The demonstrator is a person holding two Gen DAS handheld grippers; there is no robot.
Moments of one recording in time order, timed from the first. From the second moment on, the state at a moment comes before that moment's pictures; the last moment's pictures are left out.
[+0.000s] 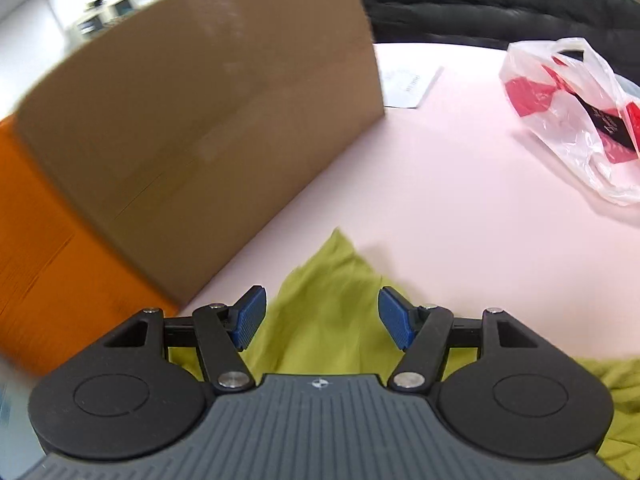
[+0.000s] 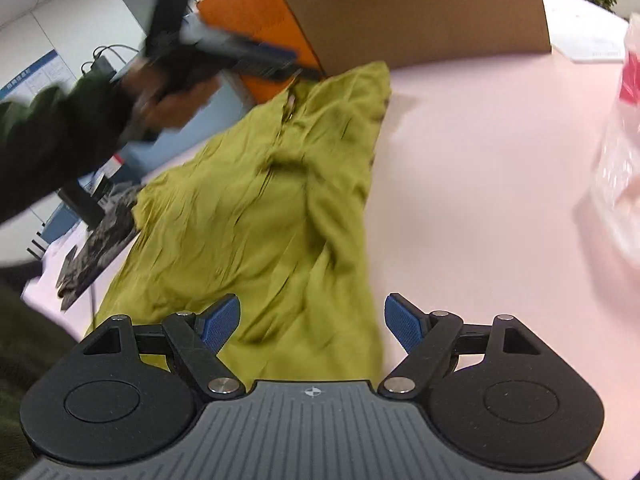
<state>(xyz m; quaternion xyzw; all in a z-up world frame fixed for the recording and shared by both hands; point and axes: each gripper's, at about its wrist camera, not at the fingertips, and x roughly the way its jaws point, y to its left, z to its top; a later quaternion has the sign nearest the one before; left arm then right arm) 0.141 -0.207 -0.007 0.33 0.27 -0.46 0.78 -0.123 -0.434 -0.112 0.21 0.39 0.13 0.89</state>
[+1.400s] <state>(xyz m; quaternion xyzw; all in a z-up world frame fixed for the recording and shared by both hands) 0.245 -0.151 -0.031 0.20 0.48 -0.33 0.79 -0.136 -0.321 -0.121 0.11 0.43 0.15 0.88</state>
